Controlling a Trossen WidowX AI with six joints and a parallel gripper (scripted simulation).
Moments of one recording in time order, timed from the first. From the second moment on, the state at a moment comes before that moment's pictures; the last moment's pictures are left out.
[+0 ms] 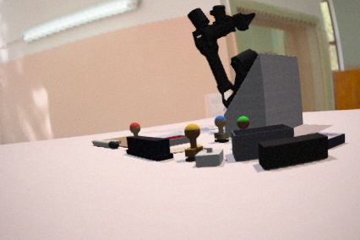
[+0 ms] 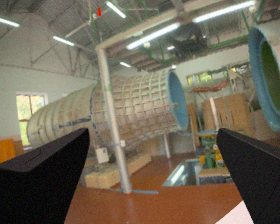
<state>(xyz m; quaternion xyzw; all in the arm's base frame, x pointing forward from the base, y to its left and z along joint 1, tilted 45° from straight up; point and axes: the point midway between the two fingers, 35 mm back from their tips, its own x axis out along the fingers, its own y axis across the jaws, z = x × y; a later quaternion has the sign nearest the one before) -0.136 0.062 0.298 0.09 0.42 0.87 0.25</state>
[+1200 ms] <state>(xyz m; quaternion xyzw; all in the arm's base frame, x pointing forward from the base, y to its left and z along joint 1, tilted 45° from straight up) 0.165 0.209 0.042 -0.09 0.73 0.05 0.68</state>
